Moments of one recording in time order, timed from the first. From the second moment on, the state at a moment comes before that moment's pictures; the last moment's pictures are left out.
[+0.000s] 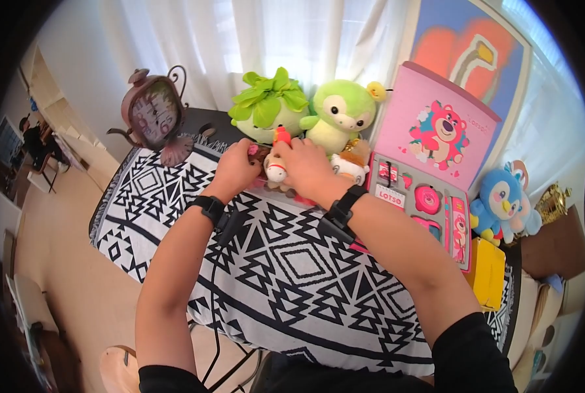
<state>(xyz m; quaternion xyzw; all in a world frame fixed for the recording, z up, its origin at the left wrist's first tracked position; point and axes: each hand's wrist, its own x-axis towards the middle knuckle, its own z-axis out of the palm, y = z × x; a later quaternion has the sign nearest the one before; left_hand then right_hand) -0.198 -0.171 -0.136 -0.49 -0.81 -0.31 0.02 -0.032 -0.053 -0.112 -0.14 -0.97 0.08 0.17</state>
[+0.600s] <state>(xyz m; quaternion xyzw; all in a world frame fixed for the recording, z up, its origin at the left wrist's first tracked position) -0.020 -0.179 -0.092 -0.78 -0.55 -0.27 0.13 0.278 -0.104 -0.080 -0.16 -0.98 0.06 0.10</state>
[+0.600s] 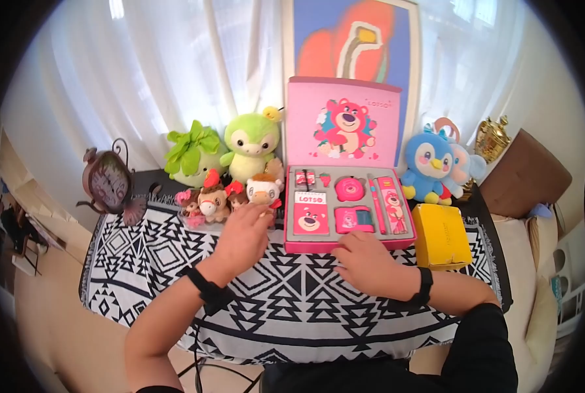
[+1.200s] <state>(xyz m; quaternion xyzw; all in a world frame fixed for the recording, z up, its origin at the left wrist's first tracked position) 0.028 -0.085 -0.059 -0.78 -0.60 -0.05 0.17 0.426 -0.098 -0.083 -0.30 -0.94 0.06 0.18</state>
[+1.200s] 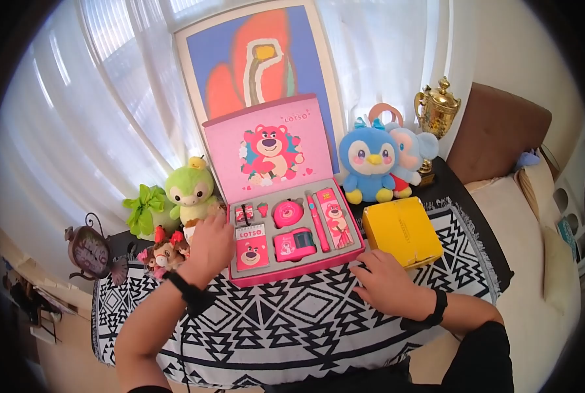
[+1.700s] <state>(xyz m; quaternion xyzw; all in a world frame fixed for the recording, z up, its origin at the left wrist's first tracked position) -0.012 0.097 0.024 -0.70 -0.64 -0.22 0.23 0.462 -0.098 -0.092 -0.34 -0.91 0.11 0.21</state>
